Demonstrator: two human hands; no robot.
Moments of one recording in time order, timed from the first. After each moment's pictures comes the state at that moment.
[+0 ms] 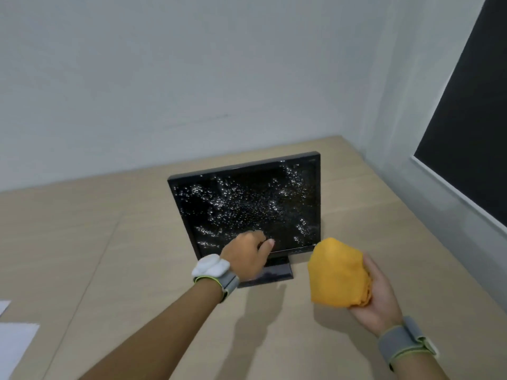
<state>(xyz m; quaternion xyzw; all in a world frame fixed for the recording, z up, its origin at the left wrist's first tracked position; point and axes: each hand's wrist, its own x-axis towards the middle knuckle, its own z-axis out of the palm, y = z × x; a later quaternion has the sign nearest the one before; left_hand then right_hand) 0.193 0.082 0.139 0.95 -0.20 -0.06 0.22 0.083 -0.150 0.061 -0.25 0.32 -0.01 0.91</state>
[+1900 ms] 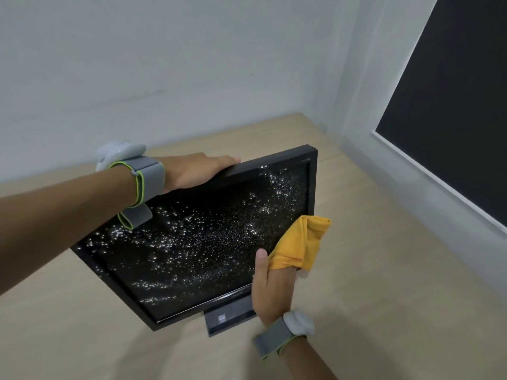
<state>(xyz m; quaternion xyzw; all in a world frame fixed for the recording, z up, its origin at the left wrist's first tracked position) 0.437 0.046 0.207 0.92 -0.20 -0.26 0.21 0.256 -0.019 -0.003 -0.74 0.33 -0.28 0.52</state>
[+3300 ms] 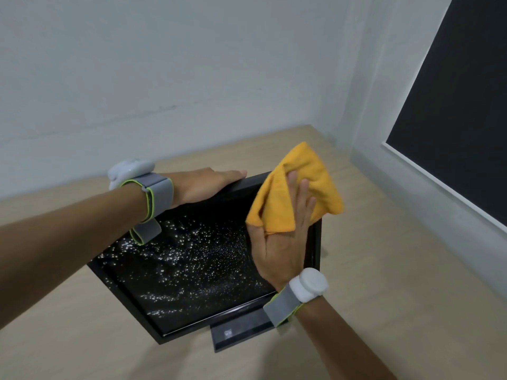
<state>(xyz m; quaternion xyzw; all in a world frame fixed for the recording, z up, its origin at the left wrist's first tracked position) 0.425 0.044 0.218 0.92 -0.17 -0.27 0.22 0.315 -0.065 0.073 -0.81 0.07 -0.50 0.29</state>
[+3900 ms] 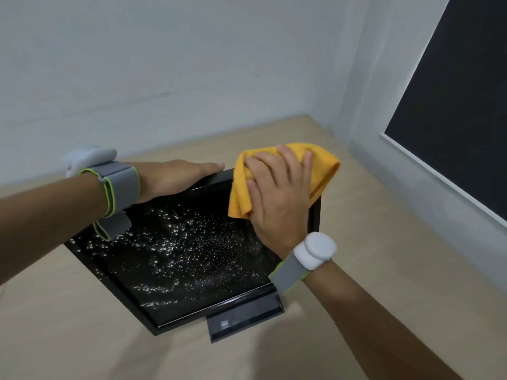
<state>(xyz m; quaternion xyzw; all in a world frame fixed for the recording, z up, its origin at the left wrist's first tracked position) 0.435 0.075 0.211 0.92 -0.15 -0.28 0.22 0.322 -0.083 0.121 -0.88 0.03 -0.46 0.12</state>
